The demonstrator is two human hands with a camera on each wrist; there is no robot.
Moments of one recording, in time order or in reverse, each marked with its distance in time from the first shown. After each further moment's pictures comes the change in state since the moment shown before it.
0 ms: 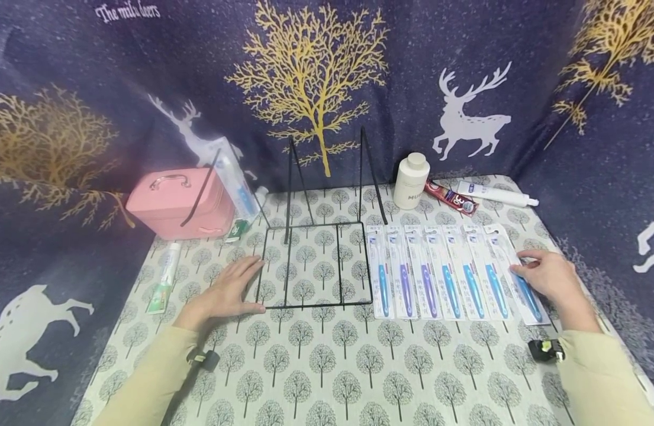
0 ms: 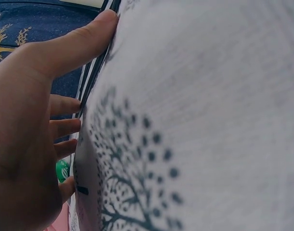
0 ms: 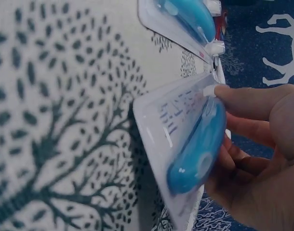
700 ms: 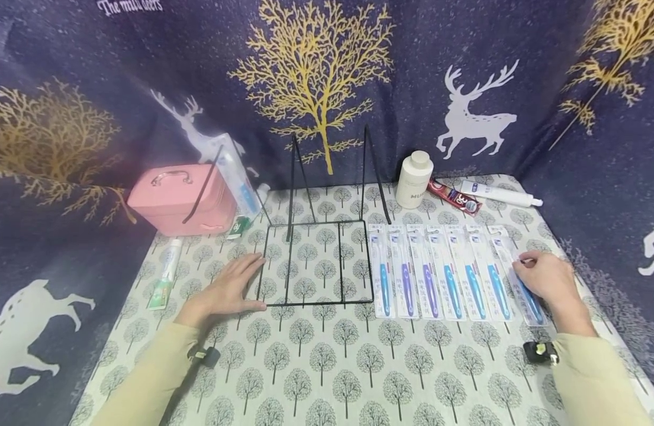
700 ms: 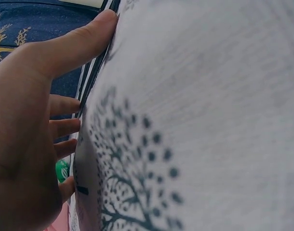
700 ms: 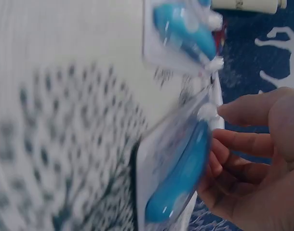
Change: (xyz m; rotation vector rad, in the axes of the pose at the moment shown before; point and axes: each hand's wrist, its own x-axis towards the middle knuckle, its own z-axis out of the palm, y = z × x) left_hand 0.001 -0.002 0.003 -0.003 0.003 -0.010; right_hand -0.001 -0.015 0.002 -0.046 0.030 0.046
